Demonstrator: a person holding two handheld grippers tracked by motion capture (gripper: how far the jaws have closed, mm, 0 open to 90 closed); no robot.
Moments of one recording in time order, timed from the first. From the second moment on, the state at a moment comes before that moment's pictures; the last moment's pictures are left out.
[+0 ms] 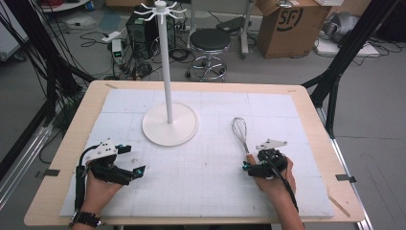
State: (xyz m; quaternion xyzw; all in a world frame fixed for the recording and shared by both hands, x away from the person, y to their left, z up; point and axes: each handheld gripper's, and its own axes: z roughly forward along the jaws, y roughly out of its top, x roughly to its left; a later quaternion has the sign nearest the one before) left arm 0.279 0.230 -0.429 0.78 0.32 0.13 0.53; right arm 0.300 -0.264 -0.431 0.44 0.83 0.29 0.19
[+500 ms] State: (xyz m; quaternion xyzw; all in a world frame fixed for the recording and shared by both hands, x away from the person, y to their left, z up) left arm 0.279 0.226 -0.430 0.78 0.32 0.13 0.52; right arm 0.300 -0.263 -0.432 0.41 0.85 0.29 0.15
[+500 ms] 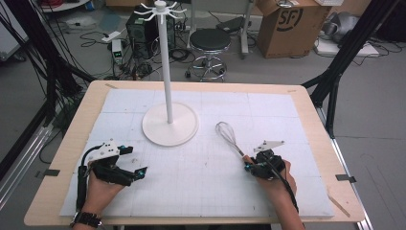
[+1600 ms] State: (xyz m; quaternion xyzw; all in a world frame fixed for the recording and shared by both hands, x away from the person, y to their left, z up) left arm 0.280 0.225 -0.431 0.79 0.32 0.12 0.51; right arm 0.291 -0.268 -0.428 0.36 0.87 0.32 0.10
